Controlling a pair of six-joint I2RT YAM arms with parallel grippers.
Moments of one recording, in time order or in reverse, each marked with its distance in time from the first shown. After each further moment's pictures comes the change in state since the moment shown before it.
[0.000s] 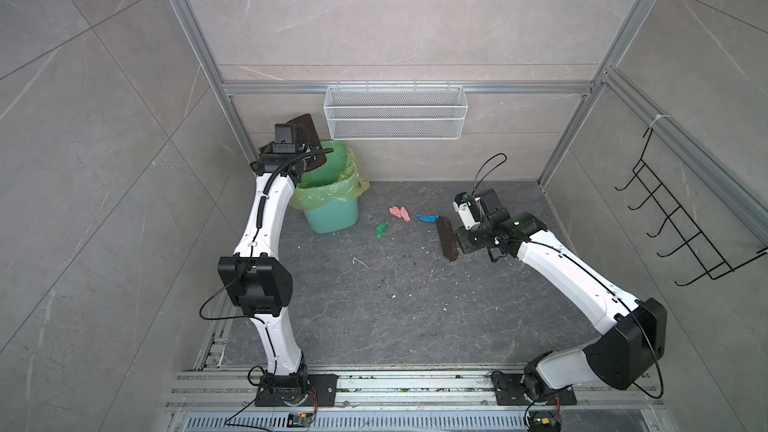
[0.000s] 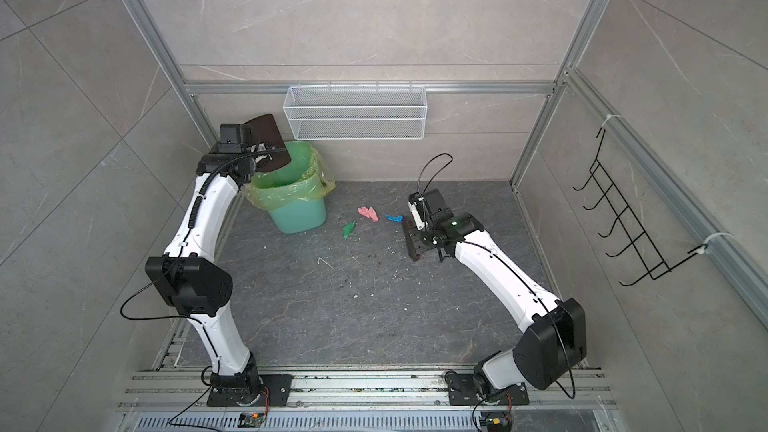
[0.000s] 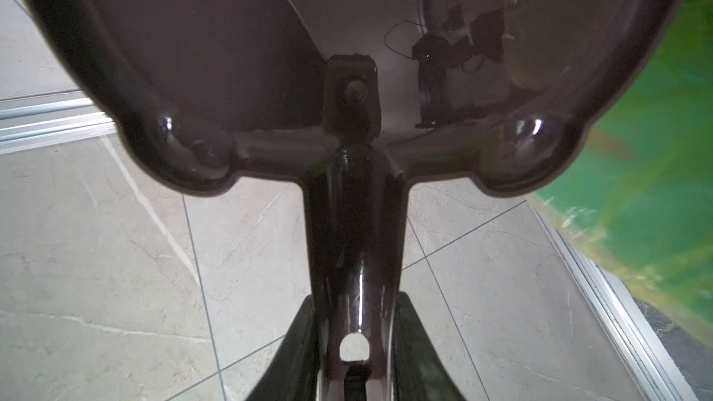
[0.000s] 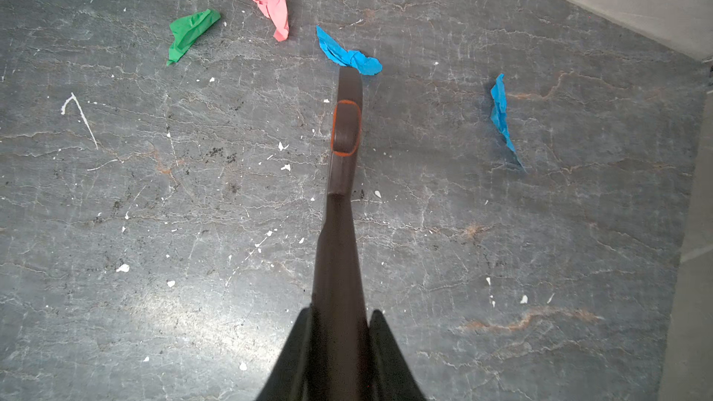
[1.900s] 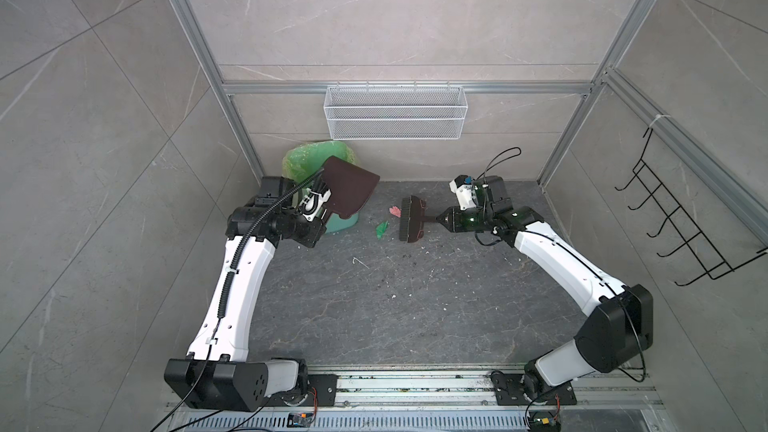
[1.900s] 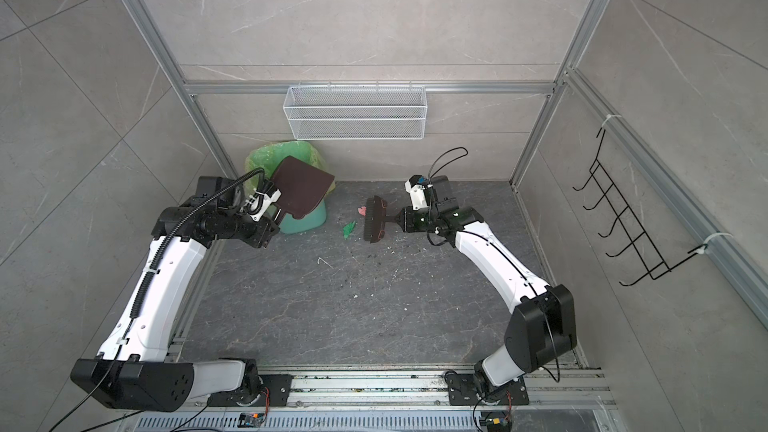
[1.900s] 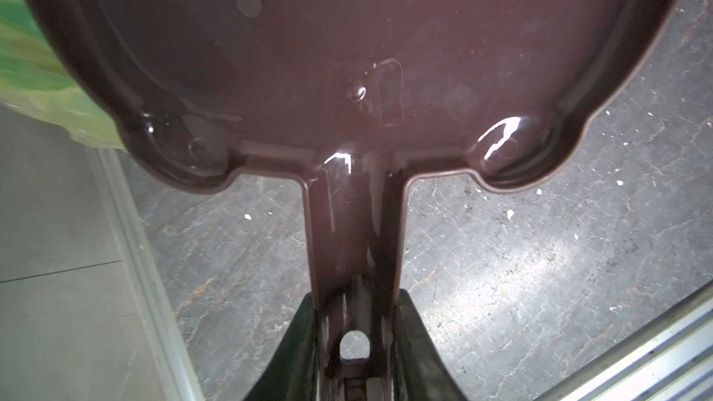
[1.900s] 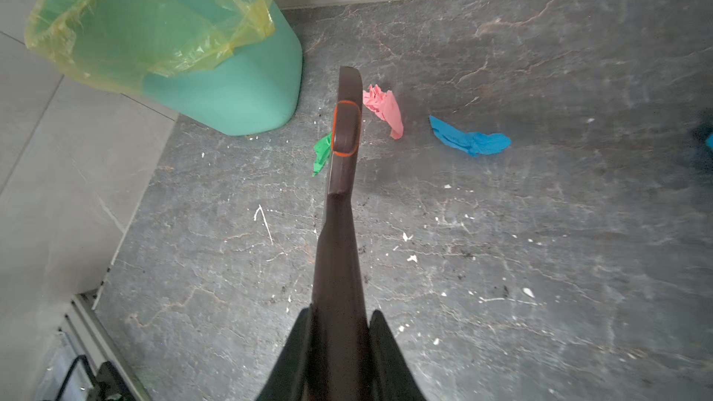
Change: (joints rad) left arm -0.051 -0.607 -0.612 -0.347 0.942 -0.821; right arm -0.093 0.105 0.023 0.319 -0.454 0.285
